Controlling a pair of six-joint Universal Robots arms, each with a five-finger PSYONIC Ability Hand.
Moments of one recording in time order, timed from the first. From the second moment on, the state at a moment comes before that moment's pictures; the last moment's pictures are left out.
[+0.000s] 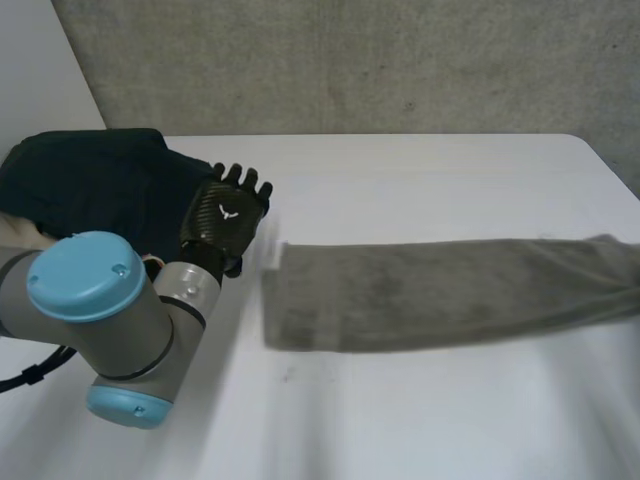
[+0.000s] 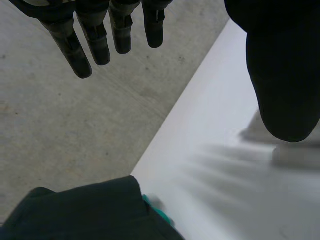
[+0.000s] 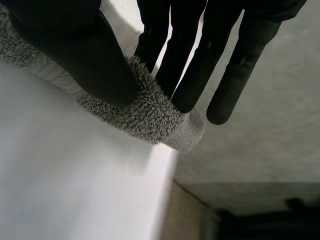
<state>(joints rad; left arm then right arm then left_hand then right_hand) 4.19 -2.01 -1.68 3.69 -1.59 3.79 1.31 -1.04 1.54 -0.14 1.49 2.31 0.19 0.21 0.22 0.21 0.04 1.10 1.17 1.18 1.20 0.97</state>
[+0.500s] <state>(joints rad) 4.22 -1.87 -1.76 3.63 -1.59 3.71 2.13 -1.02 1.58 -0.50 1.14 2.06 0.19 0.21 0.22 0.21 0.04 1.10 1.17 1.19 1.20 0.97</state>
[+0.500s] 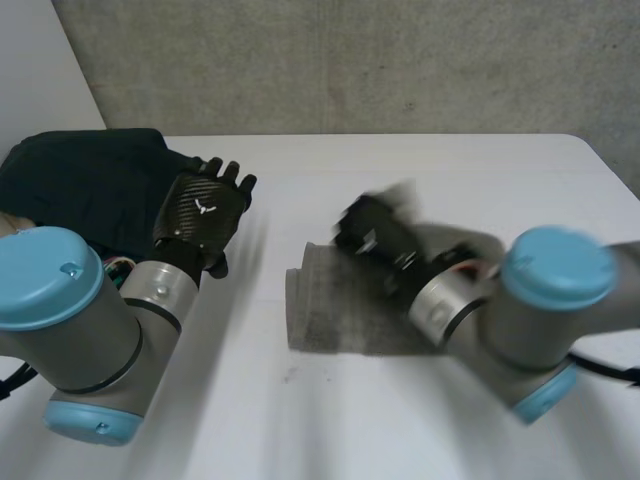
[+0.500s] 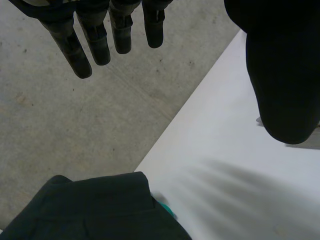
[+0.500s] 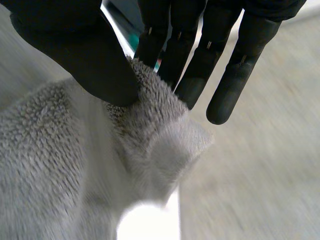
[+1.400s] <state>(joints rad) 3.99 -2.07 -1.52 3.58 -1.59 3.54 1.79 -1.14 1.69 -0.19 1.41 2.45 0.19 0.21 0.22 0.21 0.04 1.07 1.14 1.19 1.20 0.98</state>
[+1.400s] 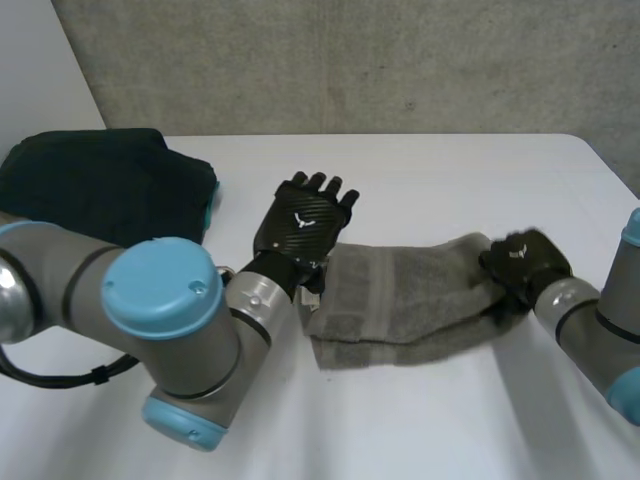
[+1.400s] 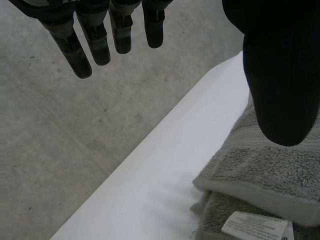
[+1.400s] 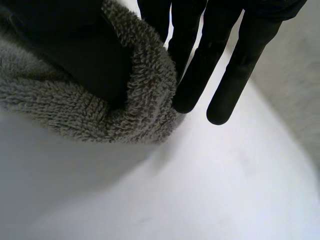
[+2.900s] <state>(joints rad) 3.93 -2.18 -1.26 3.16 -1.74 3.48 1.98 -1.10 1.47 -0.01 1.39 2.83 0.19 0.21 0.22 0.21 0.04 0.21 0.21 0.21 0.21 0.04</state>
